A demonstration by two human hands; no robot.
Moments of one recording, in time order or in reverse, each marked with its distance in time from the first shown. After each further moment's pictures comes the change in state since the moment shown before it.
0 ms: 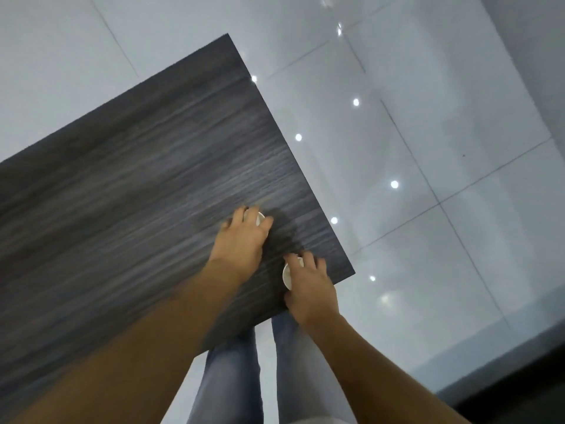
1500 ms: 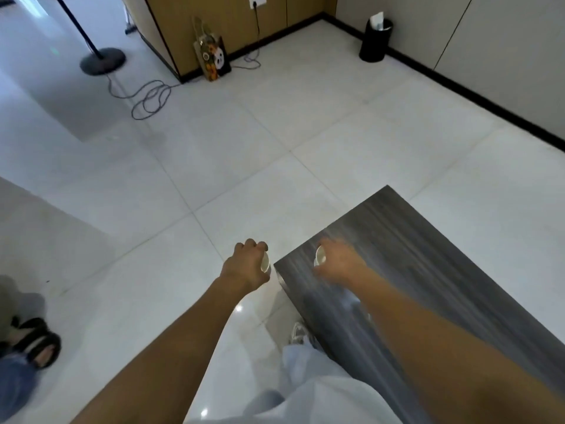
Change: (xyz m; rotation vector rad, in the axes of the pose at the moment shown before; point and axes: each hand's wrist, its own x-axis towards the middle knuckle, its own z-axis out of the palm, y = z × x) left_hand -0.835 -0.433 0.285 -1.049 0.444 -1.358; right_hand -0.366 -0.706 0.456 -0.995 -0.268 -1.061
